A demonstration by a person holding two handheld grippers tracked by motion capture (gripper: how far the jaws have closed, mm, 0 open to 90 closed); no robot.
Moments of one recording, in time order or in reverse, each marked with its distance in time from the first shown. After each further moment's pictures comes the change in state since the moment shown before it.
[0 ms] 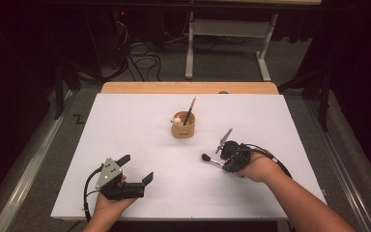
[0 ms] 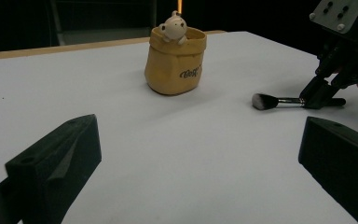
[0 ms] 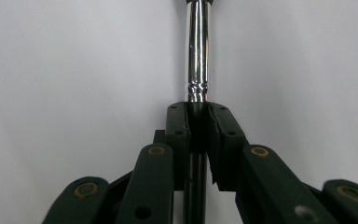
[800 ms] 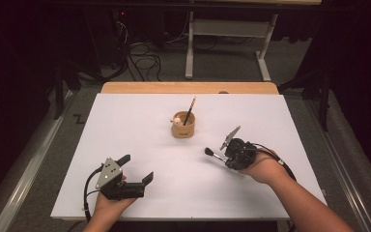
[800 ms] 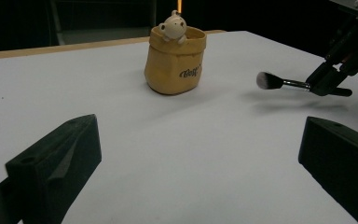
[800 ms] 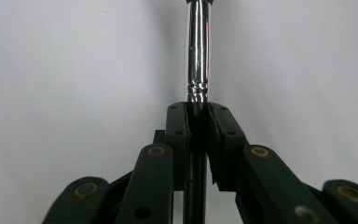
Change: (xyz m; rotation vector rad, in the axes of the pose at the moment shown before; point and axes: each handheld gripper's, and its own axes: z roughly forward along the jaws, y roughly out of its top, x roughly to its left) left arm 0.000 0.000 0.001 0.001 -0.001 0.000; right arm 0.000 -0.010 -0.018 -0.079 -0.052 0.061
